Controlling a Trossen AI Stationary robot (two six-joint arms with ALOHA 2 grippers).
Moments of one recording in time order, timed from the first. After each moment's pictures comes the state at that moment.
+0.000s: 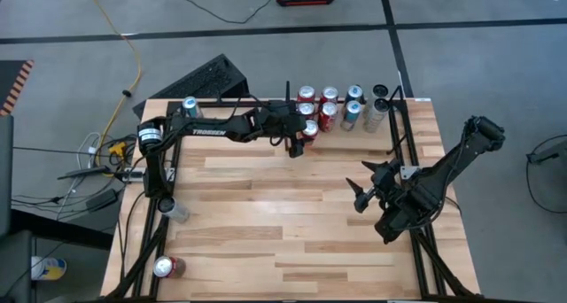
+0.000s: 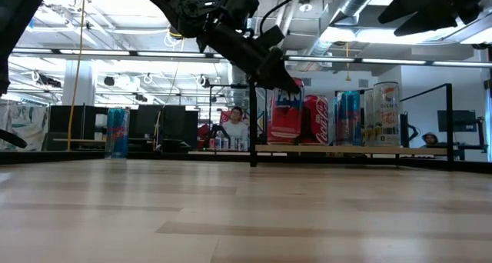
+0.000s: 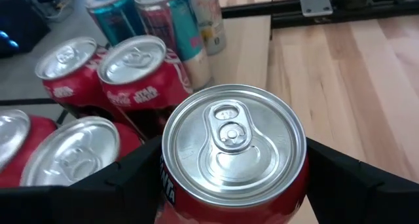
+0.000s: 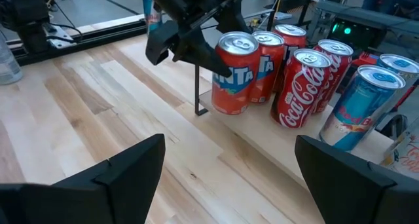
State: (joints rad) left arm 0.32 1.88 1.34 0.17 0.01 0.27; right arm 0.72 1.21 0.92 -1.10 1.23 1.33
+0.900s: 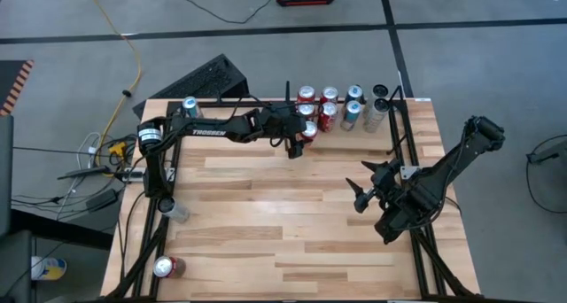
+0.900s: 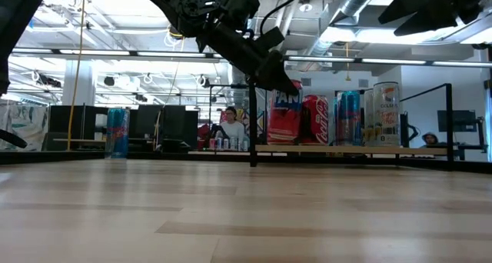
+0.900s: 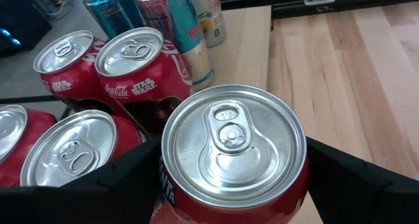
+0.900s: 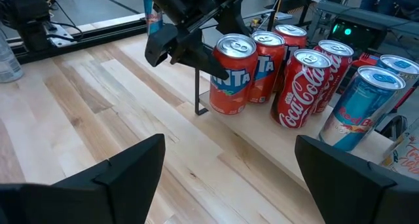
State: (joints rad) left arm 0.32 1.88 1.34 0.14 -0.01 0.29; right arm 0.72 1.21 0.92 -1.10 1.23 1.33
